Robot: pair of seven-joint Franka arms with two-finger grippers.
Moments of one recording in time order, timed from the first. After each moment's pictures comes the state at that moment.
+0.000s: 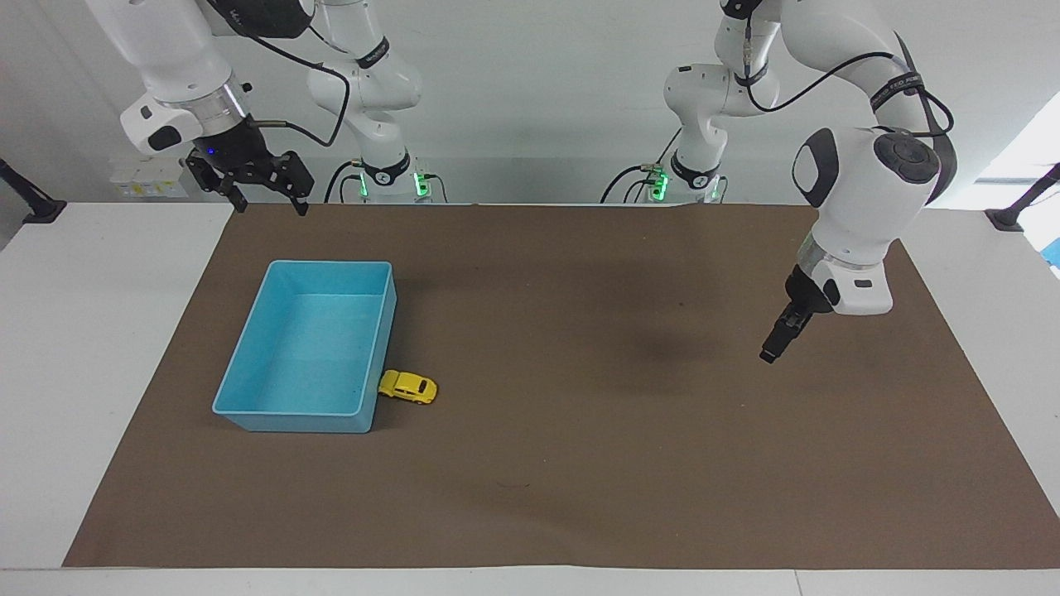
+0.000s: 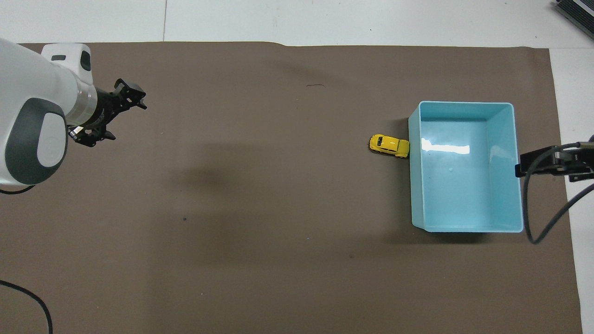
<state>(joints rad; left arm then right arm) -0.14 0.21 0.00 -1.69 -0.04 2.01 -0.76 0.01 -0.06 -0.05 -1.63 0.02 1.49 0.07</state>
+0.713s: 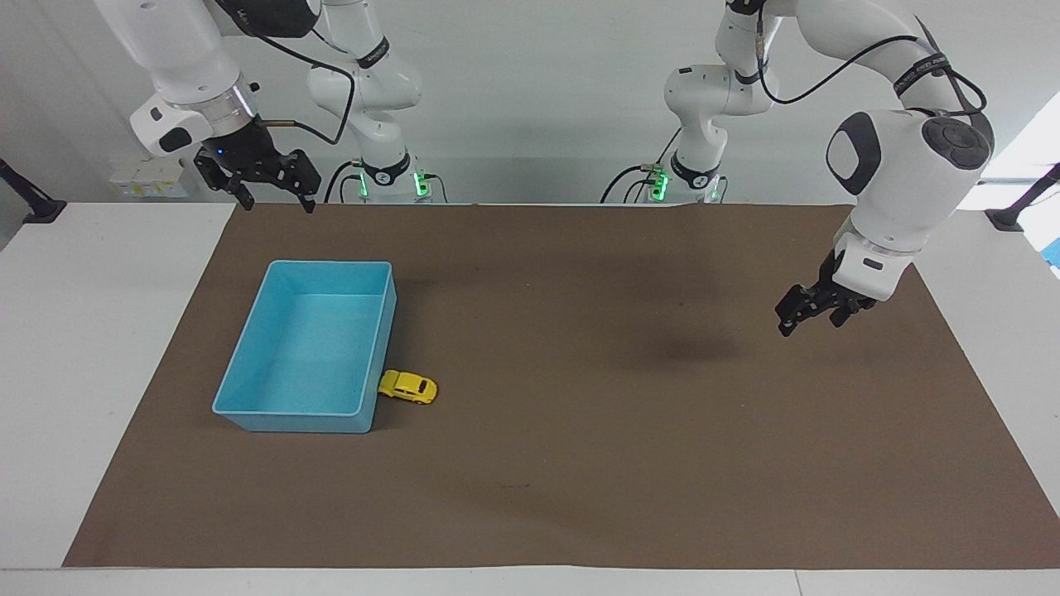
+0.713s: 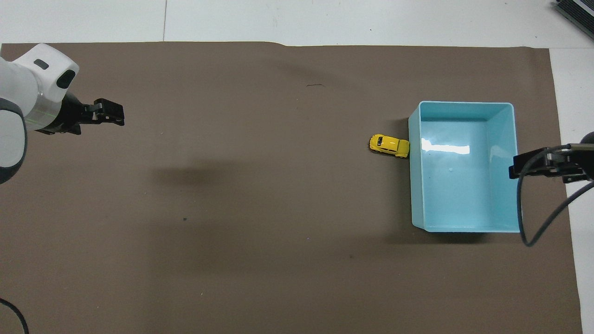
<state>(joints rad) -0.07 0.17 0.00 -1.68 -0.03 1.94 -0.18 0.03 -0.06 -0.04 -1.64 0.02 1.52 0.10</state>
